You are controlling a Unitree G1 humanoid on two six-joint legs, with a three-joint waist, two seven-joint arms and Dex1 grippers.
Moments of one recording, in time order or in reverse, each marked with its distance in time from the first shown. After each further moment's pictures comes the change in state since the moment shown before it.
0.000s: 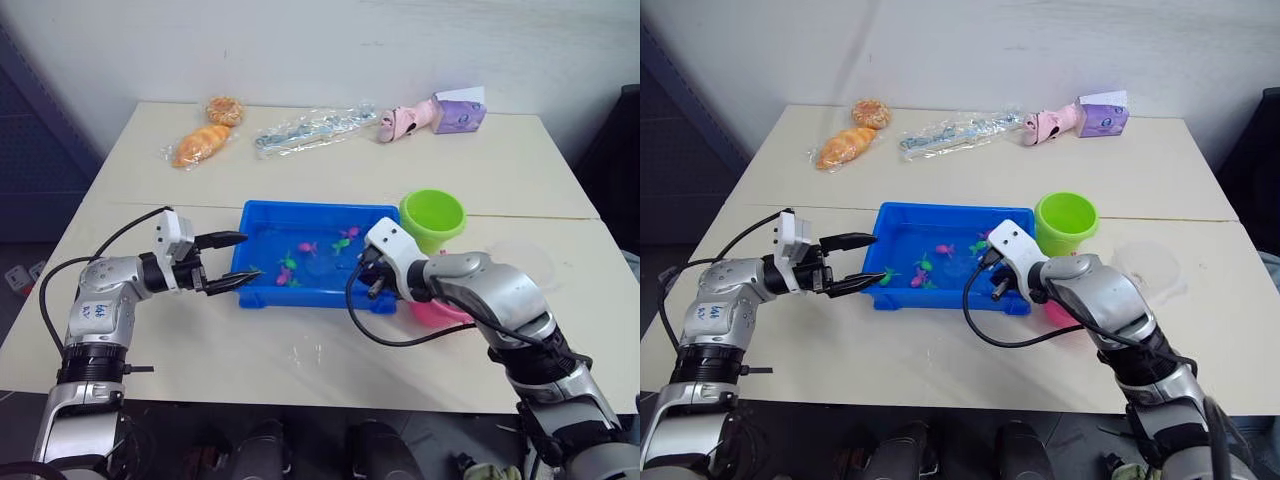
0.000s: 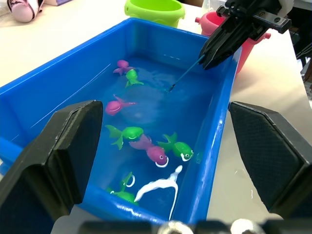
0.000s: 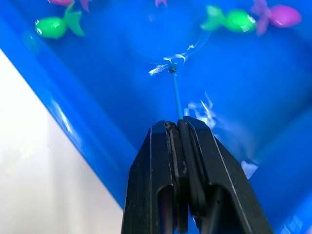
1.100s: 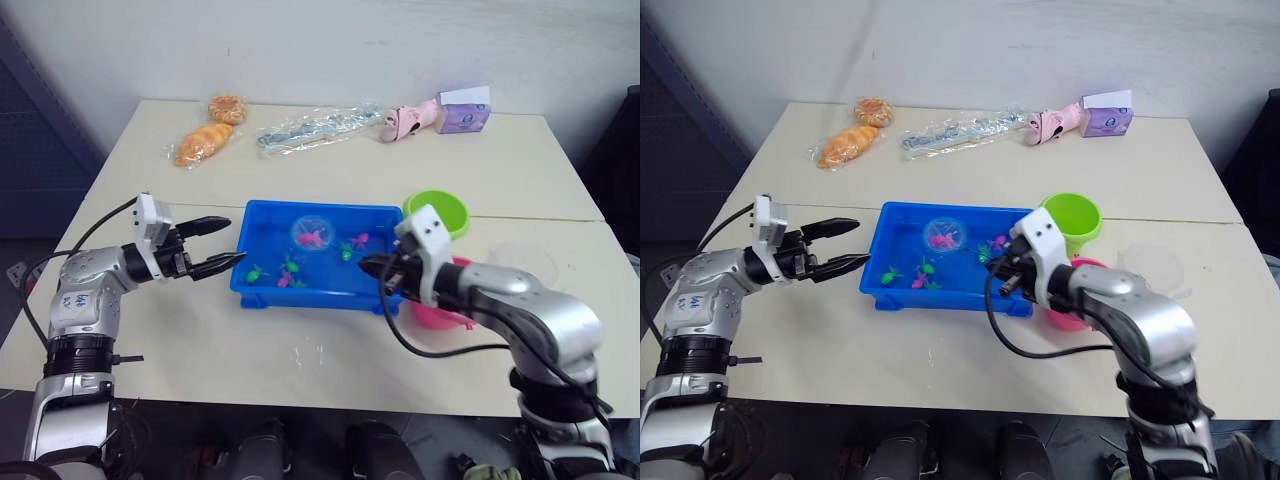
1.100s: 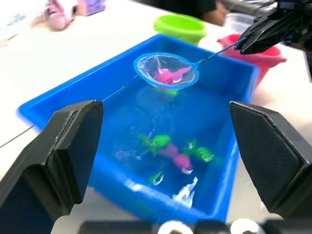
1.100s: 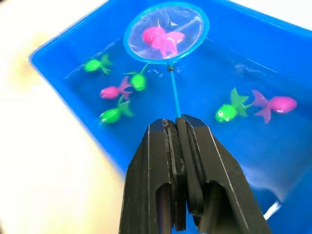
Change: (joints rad) left arm -0.045 0.024 0.055 0.040 -0.050 0.071 0.005; right arm 0.201 0.054 -0.317 -0.253 0.187 -0.038 0.025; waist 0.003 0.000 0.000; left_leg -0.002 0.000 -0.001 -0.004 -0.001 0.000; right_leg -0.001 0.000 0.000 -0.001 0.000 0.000
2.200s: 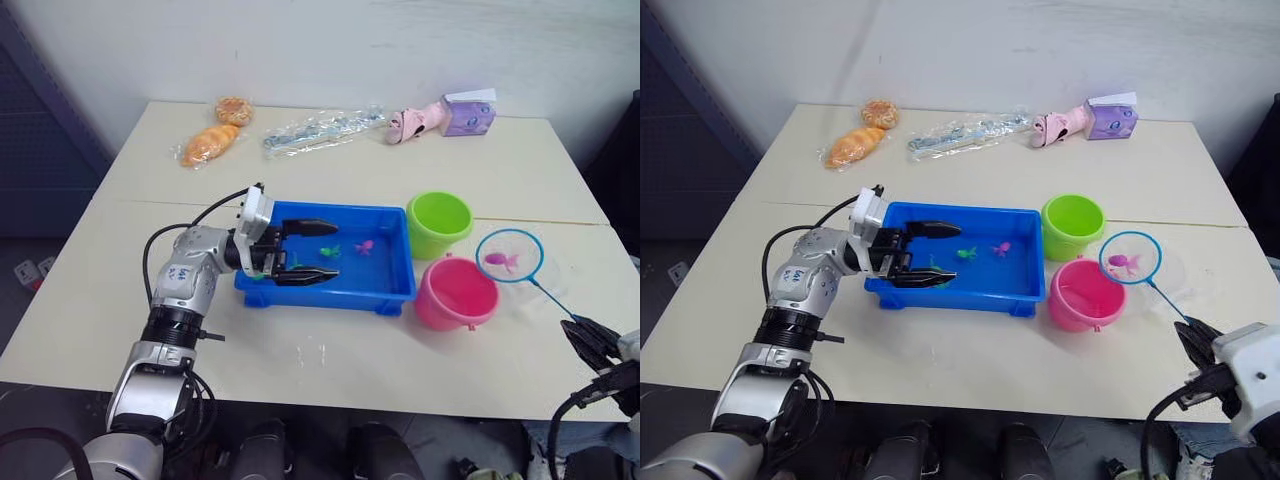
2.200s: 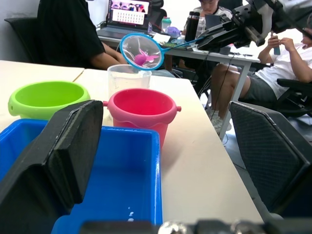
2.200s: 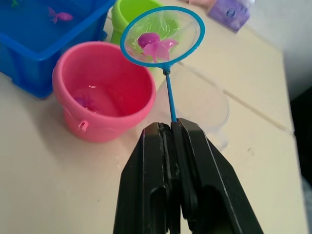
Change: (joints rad) left arm -0.182 -0.306 -0.237 -0.048 -0.008 0.023 -0.134; right arm 1.182 -0.083 -0.769 -0.402 -0.176 -0.850 0.036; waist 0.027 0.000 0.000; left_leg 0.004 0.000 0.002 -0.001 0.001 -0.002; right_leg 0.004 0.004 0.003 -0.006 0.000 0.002
